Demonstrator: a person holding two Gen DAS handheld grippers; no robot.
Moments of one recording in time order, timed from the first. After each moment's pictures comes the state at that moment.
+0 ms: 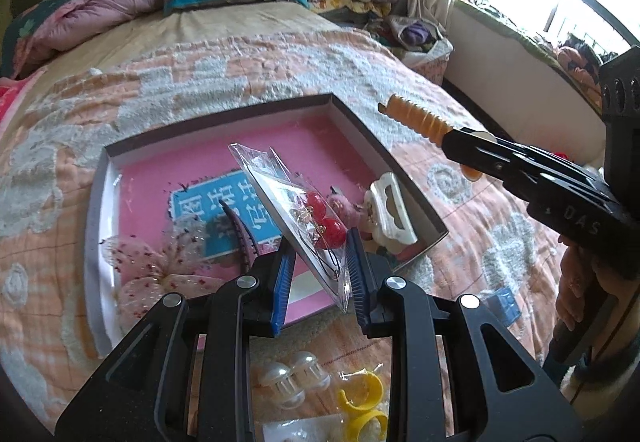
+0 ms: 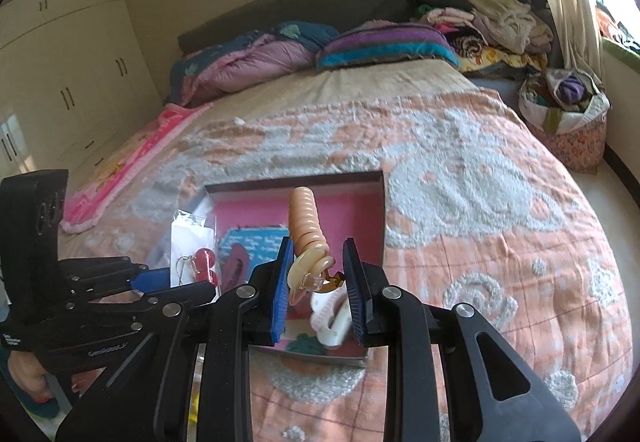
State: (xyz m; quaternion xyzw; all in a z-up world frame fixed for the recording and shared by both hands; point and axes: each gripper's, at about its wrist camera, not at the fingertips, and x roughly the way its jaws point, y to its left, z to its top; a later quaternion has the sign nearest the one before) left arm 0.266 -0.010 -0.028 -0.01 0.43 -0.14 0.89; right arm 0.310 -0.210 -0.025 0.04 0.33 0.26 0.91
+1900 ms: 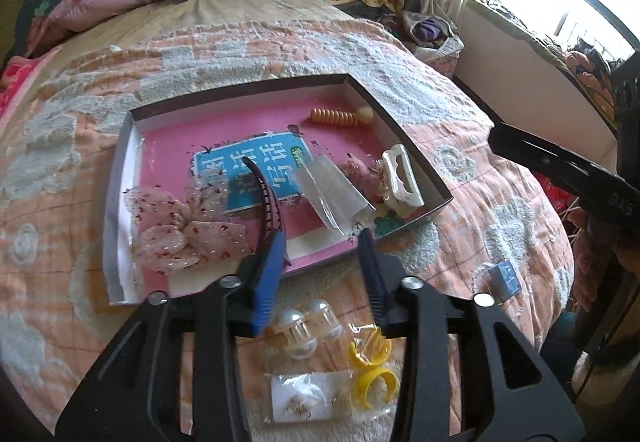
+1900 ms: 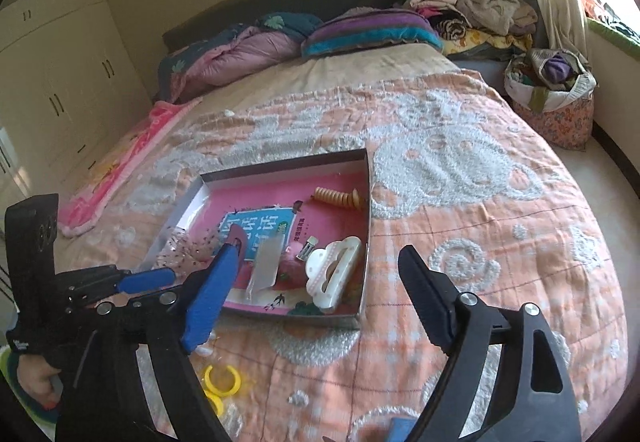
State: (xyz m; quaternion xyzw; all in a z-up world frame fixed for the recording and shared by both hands) left arm 0.232 0.010 -0.024 -0.03 0.44 -0.12 0.89; right arm 0.284 -0.228 -0.013 0.05 0.36 0.24 0.90
